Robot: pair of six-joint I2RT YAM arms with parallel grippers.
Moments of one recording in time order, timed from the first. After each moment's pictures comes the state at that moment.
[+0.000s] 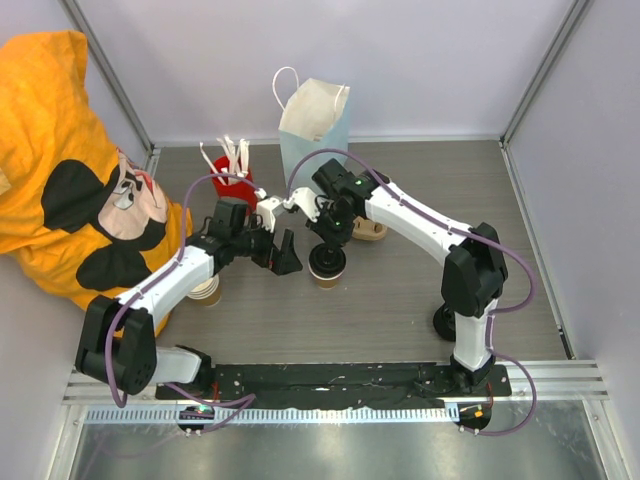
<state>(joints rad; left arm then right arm) -0.36 1.33 0.83 -0.27 0.59 -0.03 0.73 1.91 1.72 -0.97 -0.22 -0.47</state>
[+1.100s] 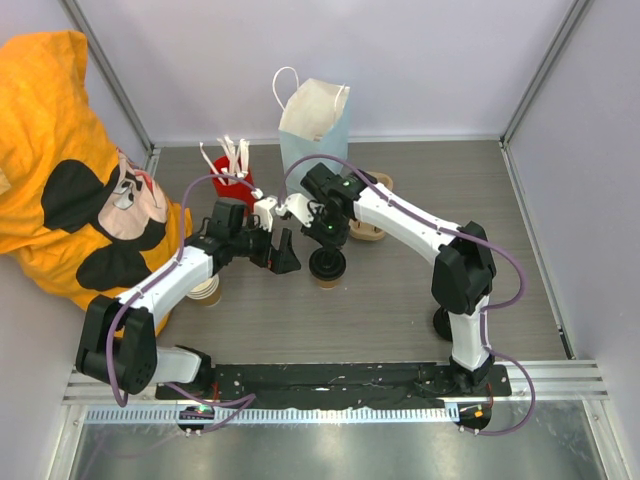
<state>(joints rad) -0.35 1.33 0.82 -0.26 0.58 -0.06 0.78 1.98 1.81 -1.06 -0.15 -0.46</state>
